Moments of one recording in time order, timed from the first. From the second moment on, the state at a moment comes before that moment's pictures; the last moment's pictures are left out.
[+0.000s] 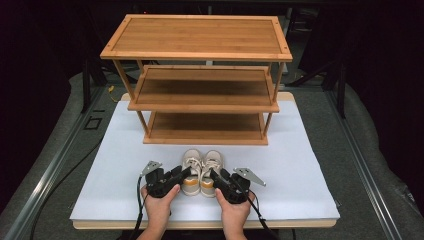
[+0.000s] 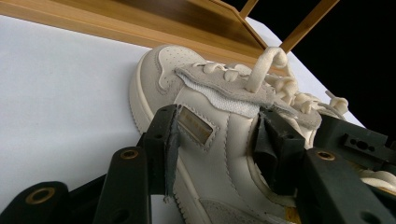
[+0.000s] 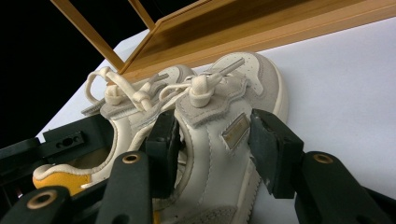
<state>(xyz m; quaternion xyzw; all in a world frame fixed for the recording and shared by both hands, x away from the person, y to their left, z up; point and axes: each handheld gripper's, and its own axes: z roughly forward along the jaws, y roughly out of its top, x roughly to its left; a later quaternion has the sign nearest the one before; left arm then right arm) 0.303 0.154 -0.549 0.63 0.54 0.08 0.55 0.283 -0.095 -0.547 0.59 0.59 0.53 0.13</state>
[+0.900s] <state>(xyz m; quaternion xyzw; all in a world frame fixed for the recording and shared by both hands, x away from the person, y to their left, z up) 0.302 0.154 -0.516 0.63 0.54 0.08 0.55 0.282 -0.095 -0.518 0.59 0.58 0.54 0.13</state>
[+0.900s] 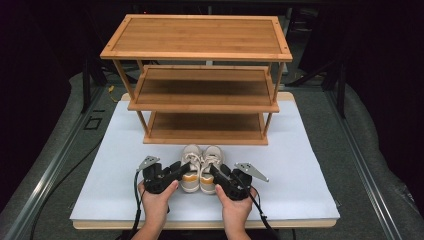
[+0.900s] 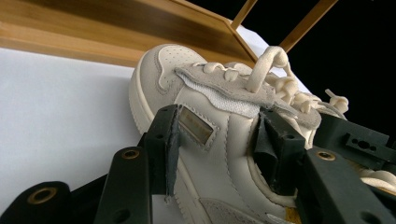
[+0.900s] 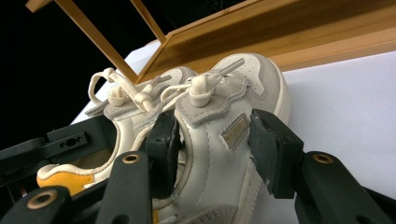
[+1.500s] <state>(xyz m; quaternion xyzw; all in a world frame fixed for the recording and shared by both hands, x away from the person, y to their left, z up) 0.301 0.157 -0.481 0.63 0.53 0.09 0.57 0.283 -0.094 -0.482 0.57 0.58 0.56 0.15</state>
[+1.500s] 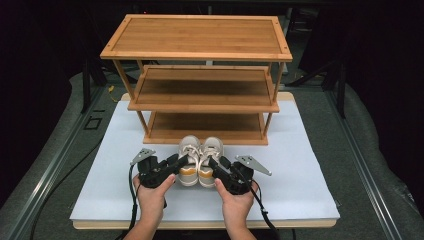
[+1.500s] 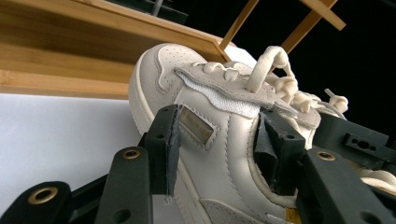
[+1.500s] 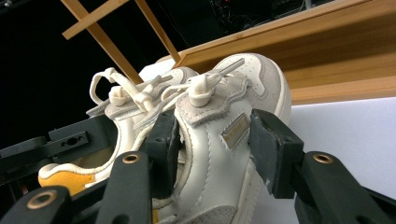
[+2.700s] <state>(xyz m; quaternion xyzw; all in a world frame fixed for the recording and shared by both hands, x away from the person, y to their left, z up) 0.307 0.158 -0.437 0.62 0.51 0.09 0.58 0.285 -0.095 -0.438 0.55 0.58 0.57 0.17</state>
